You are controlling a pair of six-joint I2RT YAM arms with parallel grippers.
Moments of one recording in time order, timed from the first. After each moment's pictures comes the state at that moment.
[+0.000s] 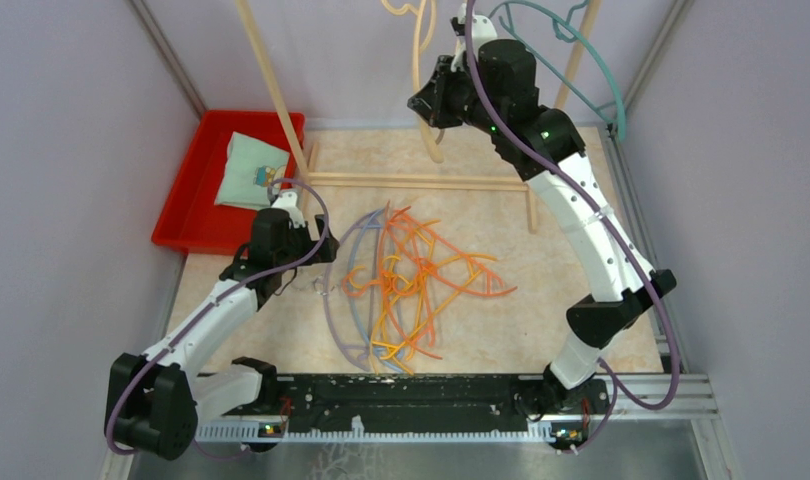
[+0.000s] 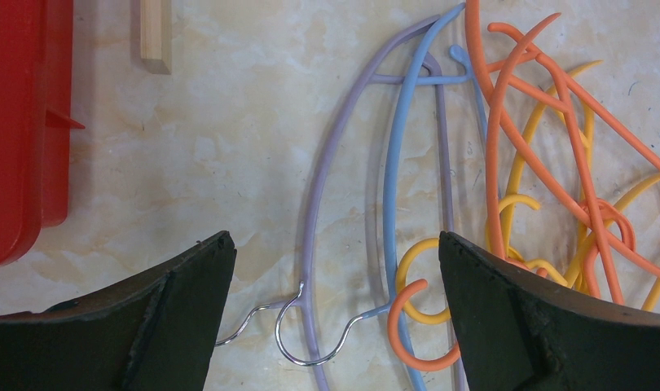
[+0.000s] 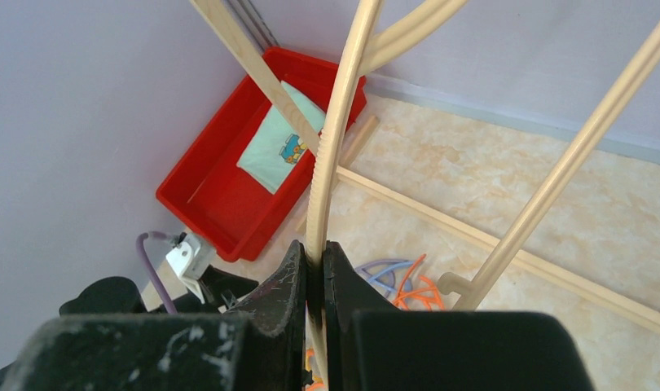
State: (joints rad) left arm -0.30 1.08 0.61 -0.10 -0.04 -0.30; right arm 0.59 1.67 2.15 -0.68 -0.08 0.35
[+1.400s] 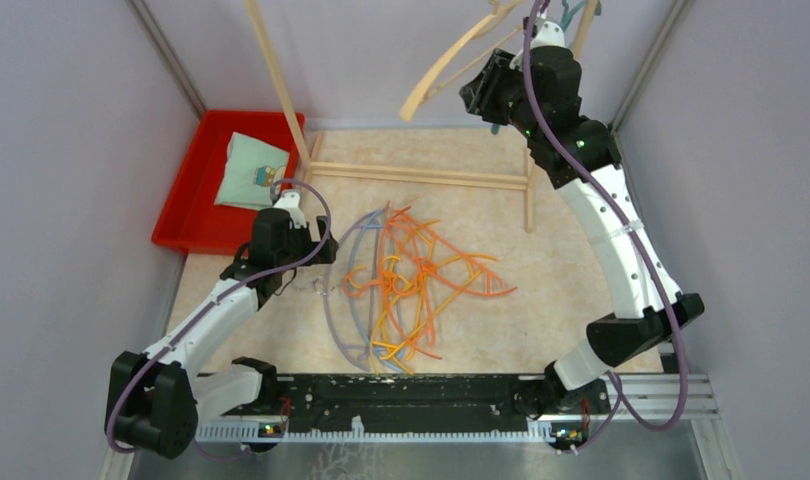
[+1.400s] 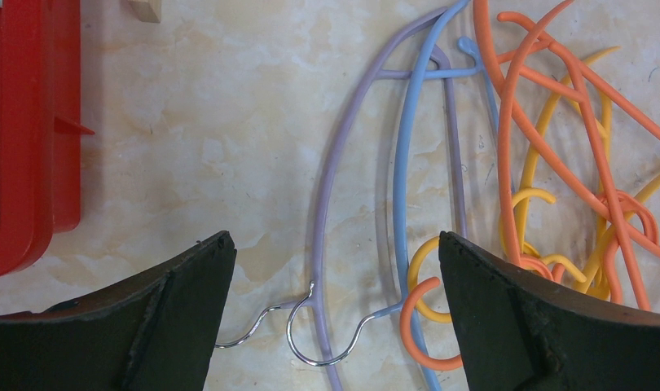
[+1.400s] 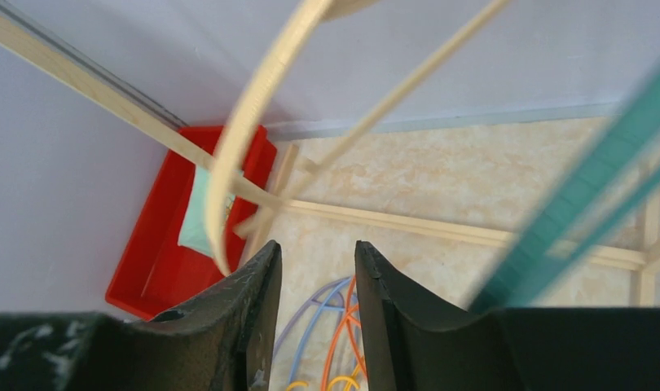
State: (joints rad) left arm -0.30 1.09 0.61 -0.10 -0.04 -0.26; right arm 0.44 1.55 1.97 -0.62 0.09 0.48
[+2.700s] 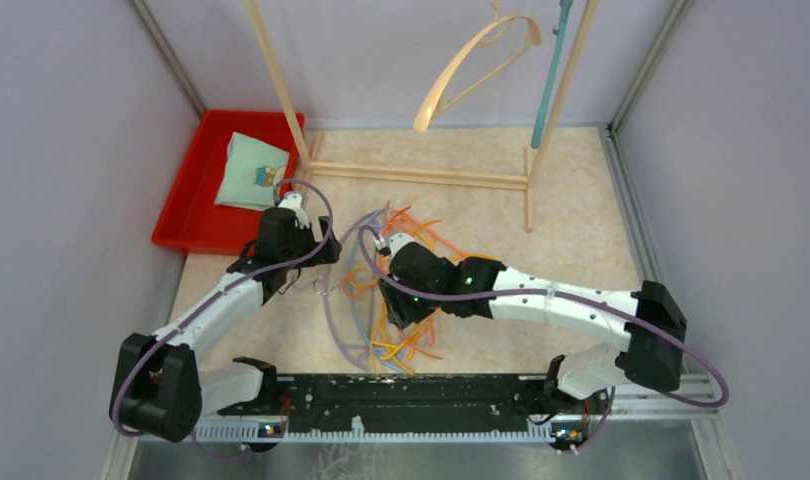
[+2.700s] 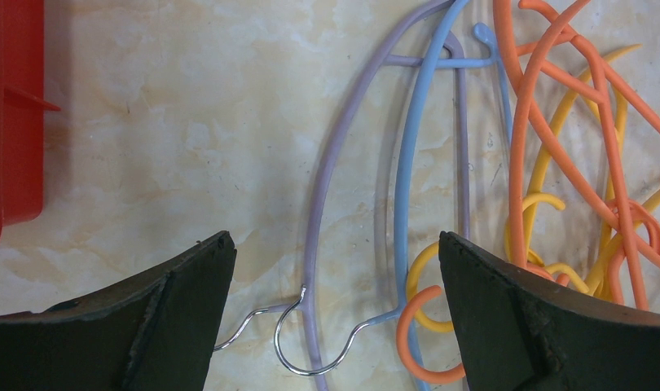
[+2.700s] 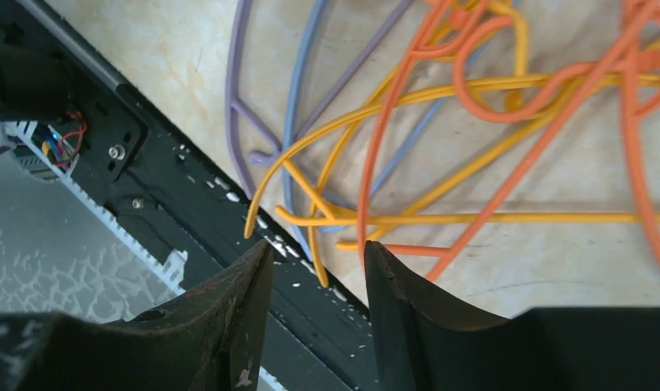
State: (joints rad) left arm -0.30 1.17 0.61 -0.08 -0.03 -0.33; right arm 1.14 1.35 1.11 -0.63 0.07 0.50
